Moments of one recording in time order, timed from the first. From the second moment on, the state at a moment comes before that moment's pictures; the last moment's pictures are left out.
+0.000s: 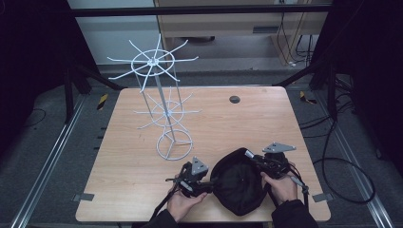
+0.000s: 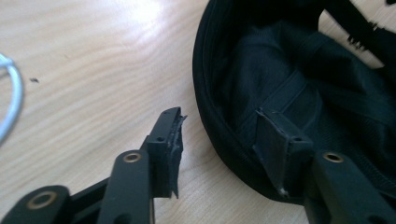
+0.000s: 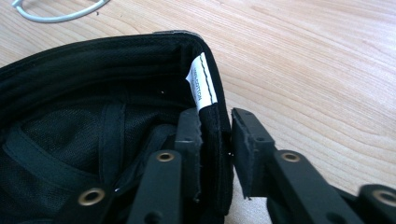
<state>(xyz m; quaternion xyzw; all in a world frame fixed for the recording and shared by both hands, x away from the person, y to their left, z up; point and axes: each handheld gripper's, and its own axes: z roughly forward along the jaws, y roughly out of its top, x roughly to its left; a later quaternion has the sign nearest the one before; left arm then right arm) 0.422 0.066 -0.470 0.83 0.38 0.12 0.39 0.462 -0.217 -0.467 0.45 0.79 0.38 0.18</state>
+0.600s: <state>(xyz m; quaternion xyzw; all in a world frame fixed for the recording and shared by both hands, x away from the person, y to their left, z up) 0.457 0.065 -0.470 0.80 0.42 0.14 0.40 0.454 -0.217 -0.434 0.44 0.76 0.44 0.21</state>
